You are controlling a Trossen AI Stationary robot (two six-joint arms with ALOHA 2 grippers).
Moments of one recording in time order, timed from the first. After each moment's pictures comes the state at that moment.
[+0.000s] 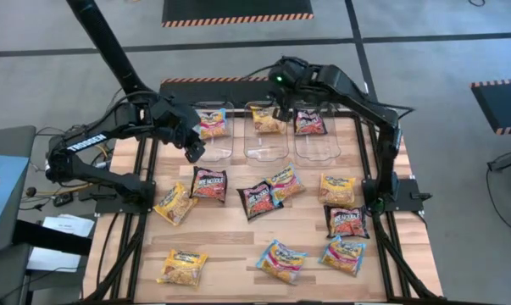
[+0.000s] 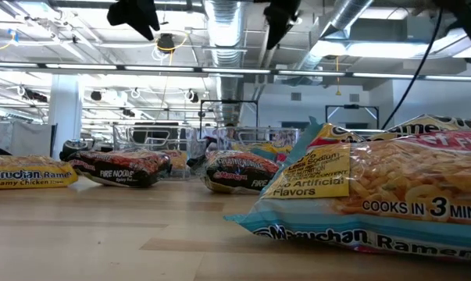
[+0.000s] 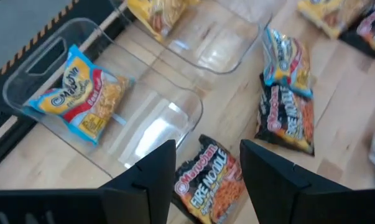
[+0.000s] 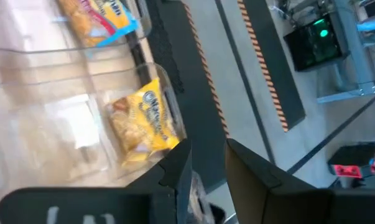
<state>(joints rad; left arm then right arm) 0.30 1.21 1.47 -1.13 -0.15 -0.31 -0.38 1.92 2.33 -1.30 0.47 -0.32</state>
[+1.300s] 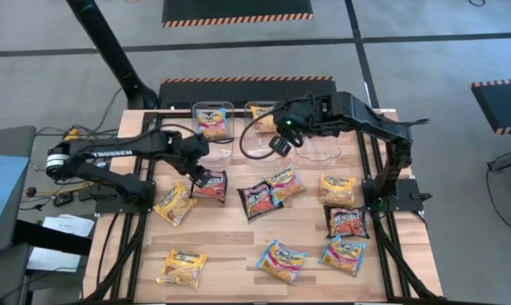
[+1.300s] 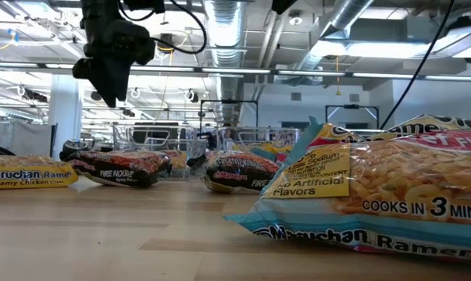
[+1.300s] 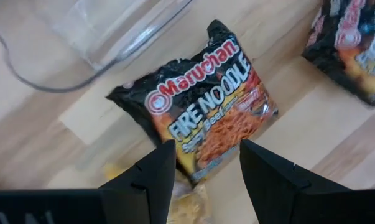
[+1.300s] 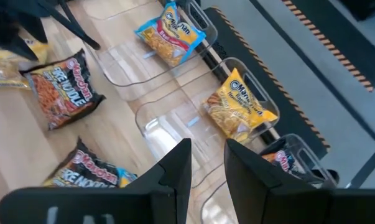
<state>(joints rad) 0.21 1.23 1.01 -0.98 -0.04 -0.68 -0.08 1.84 2.33 -1.47 0.47 0.34</state>
